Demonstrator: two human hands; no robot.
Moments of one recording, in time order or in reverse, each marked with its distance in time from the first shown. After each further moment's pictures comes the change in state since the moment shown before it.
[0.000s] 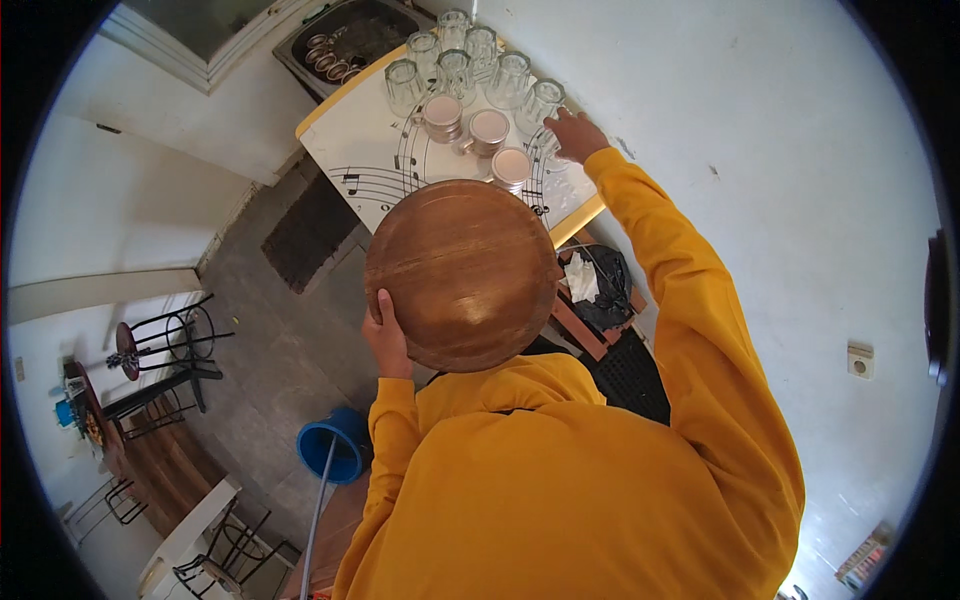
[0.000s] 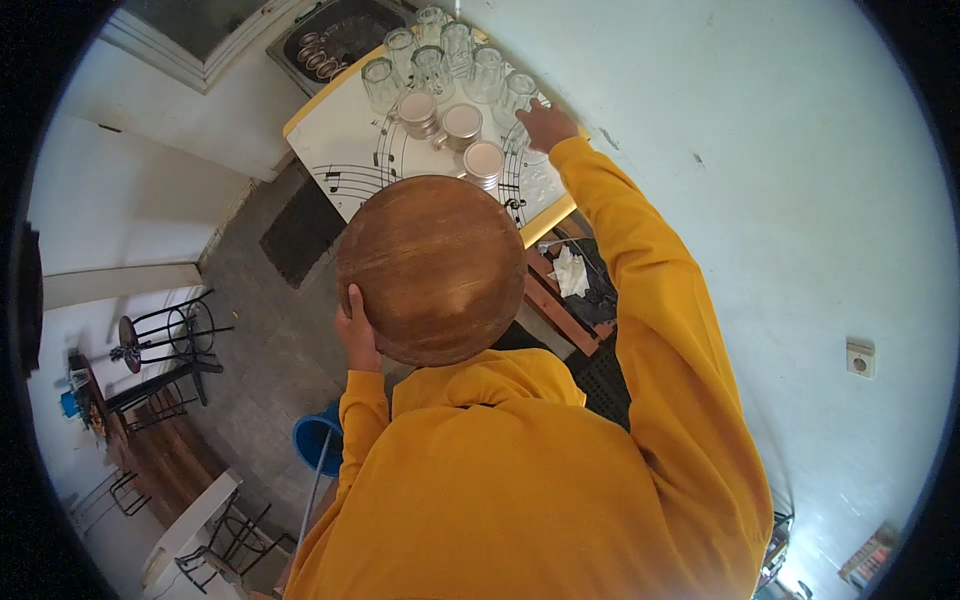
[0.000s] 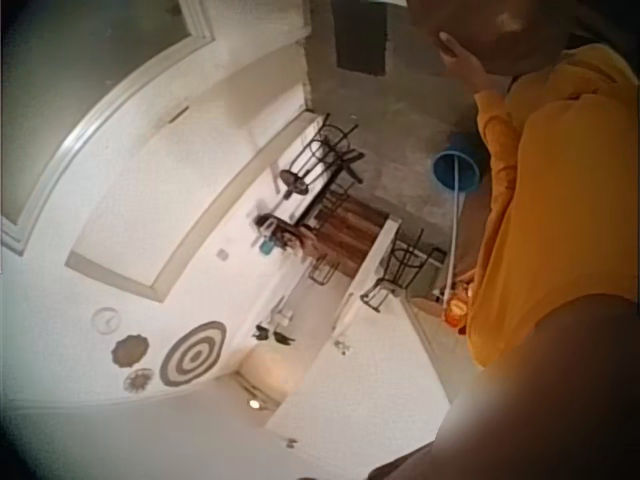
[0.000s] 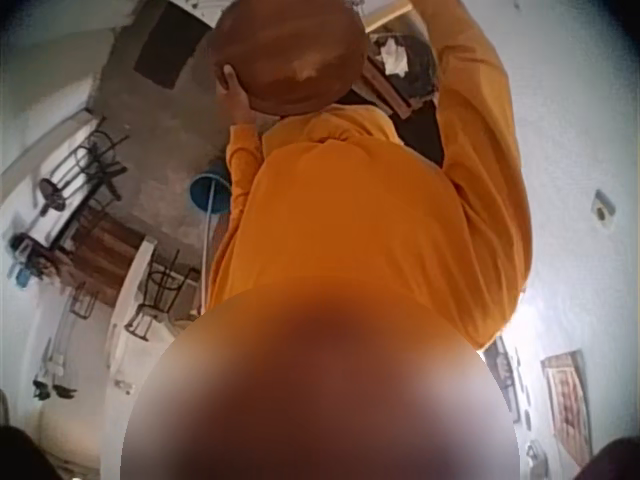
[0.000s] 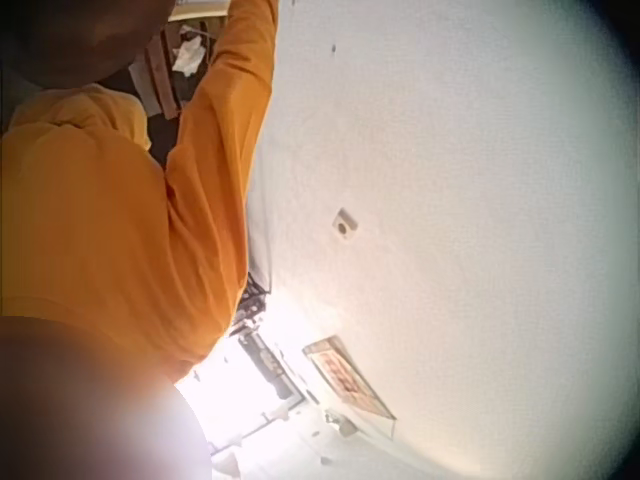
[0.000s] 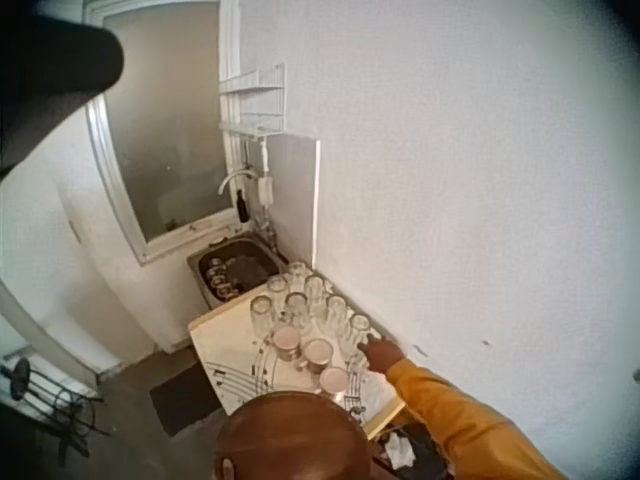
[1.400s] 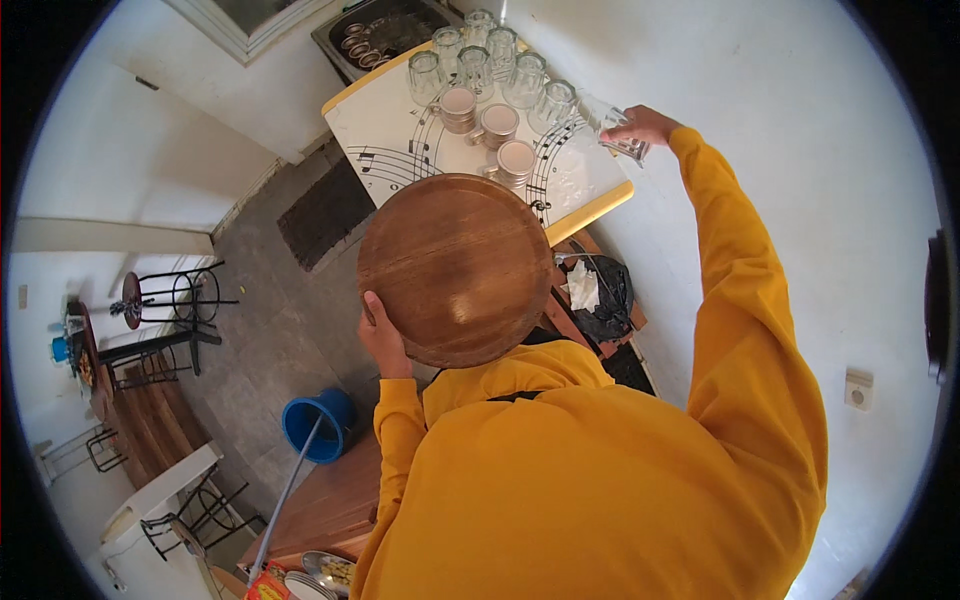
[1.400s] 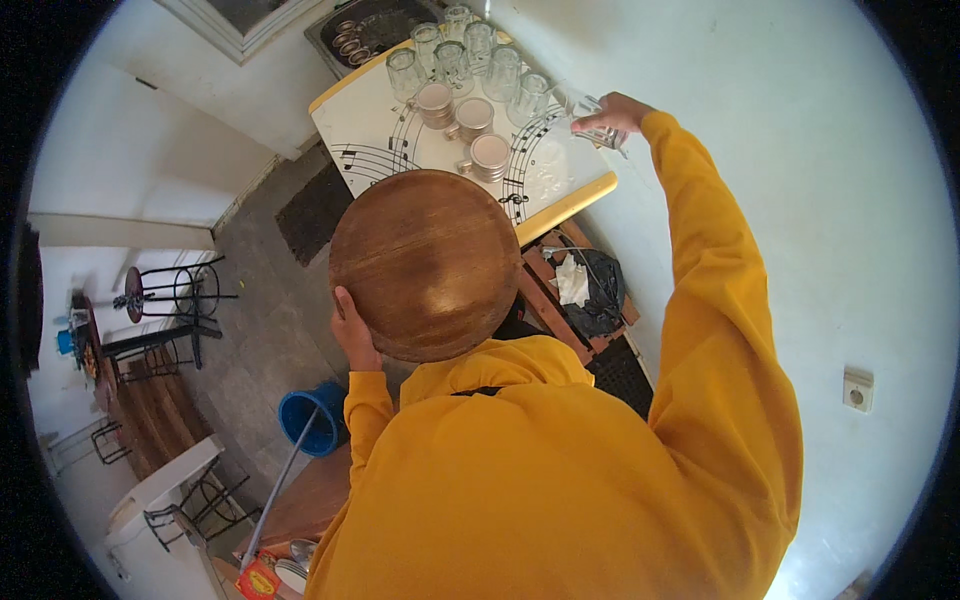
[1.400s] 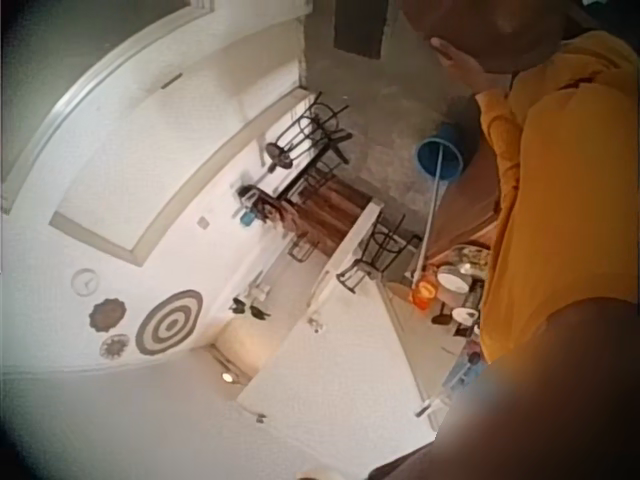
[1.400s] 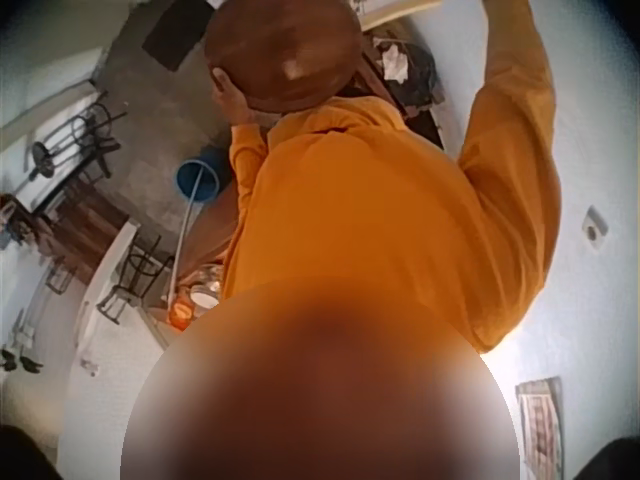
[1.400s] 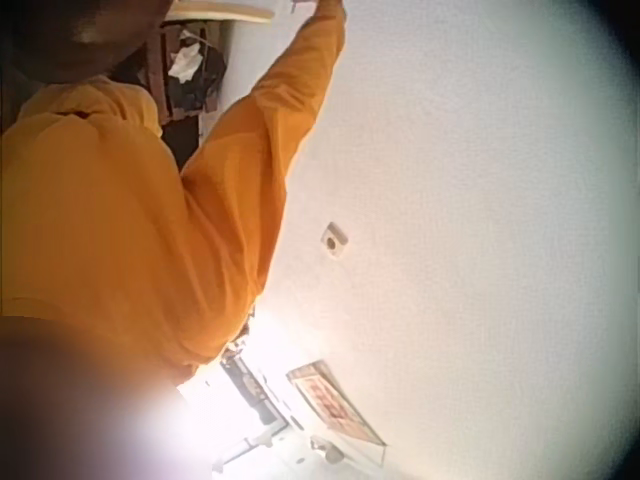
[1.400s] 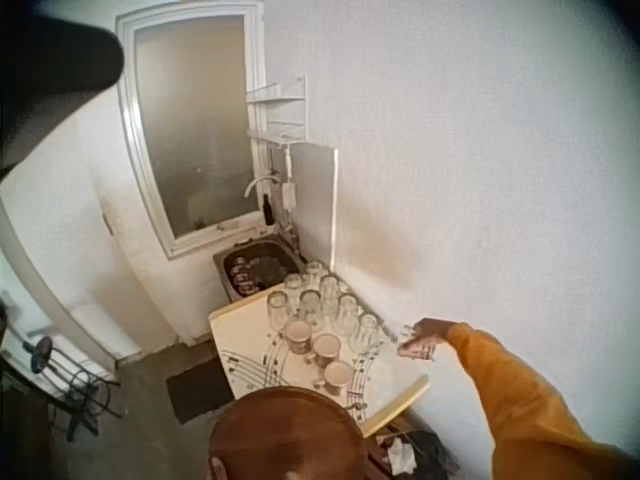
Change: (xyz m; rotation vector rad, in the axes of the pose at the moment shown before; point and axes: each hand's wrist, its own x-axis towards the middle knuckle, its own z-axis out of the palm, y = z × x) left_hand -0.059 -0.006 0.000 -0.087 0.196 0.063; right_hand -0.039 0.090 -0.082 0.640 -0.395 0.215
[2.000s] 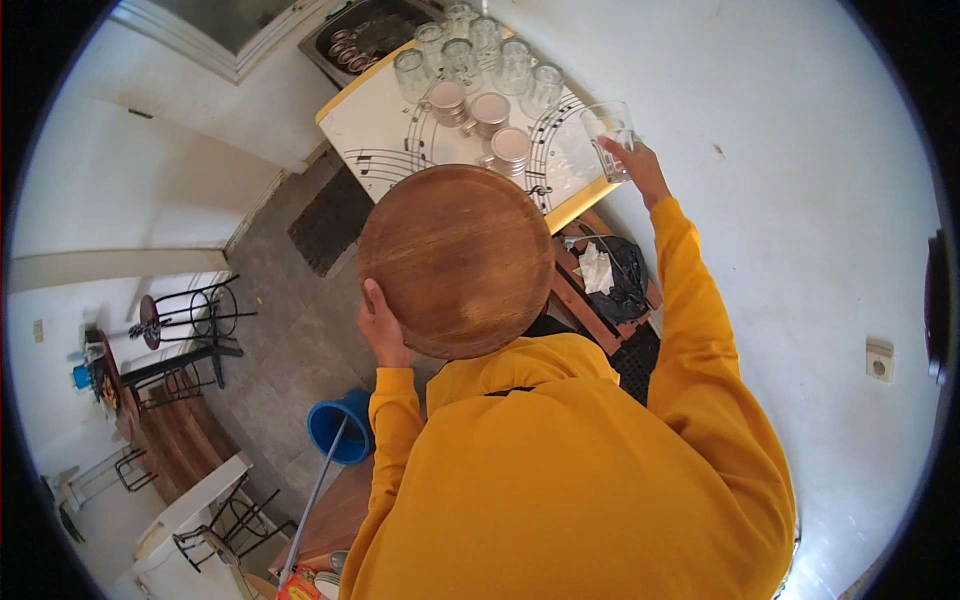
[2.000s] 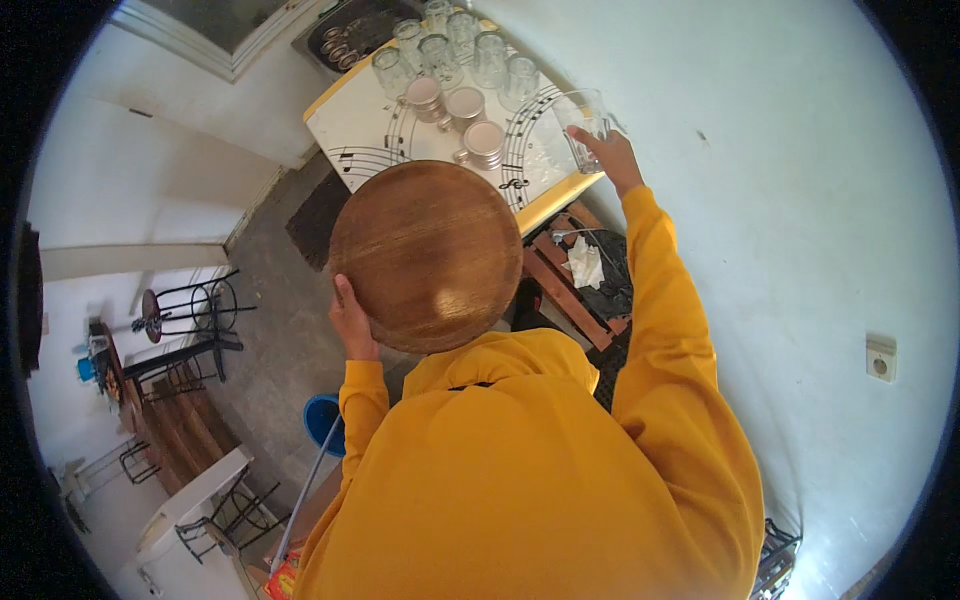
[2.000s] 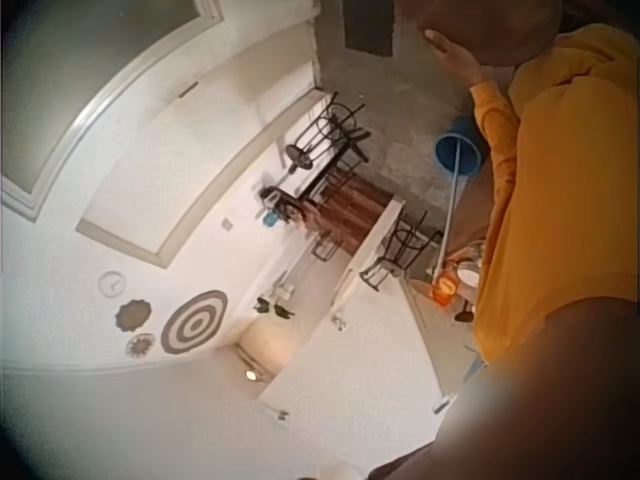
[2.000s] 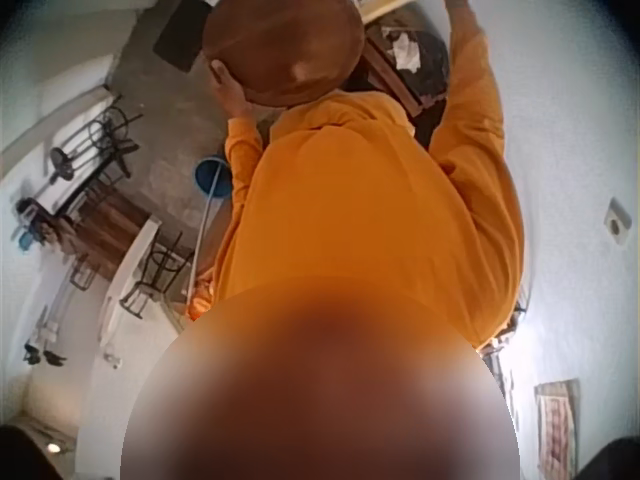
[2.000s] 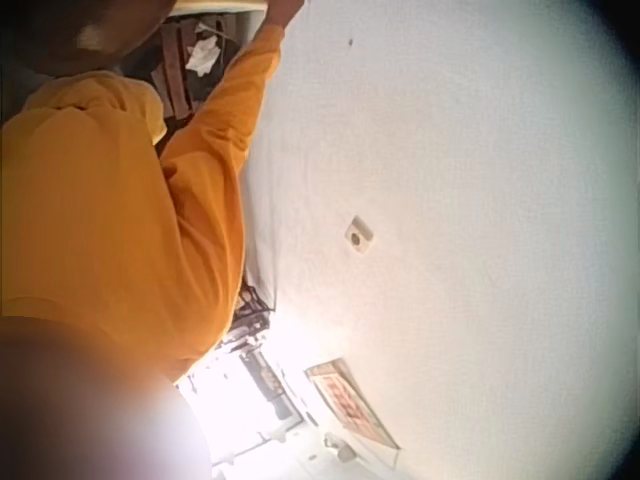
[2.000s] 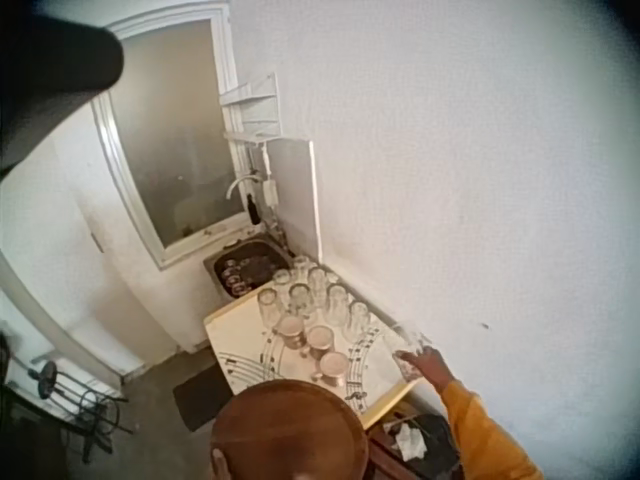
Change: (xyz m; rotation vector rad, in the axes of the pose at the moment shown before) left_hand 0.012 0.022 0.002 0.131 -0.094 0.025; right_hand -0.026 0.053 0.133 0.613 0.447 0.104
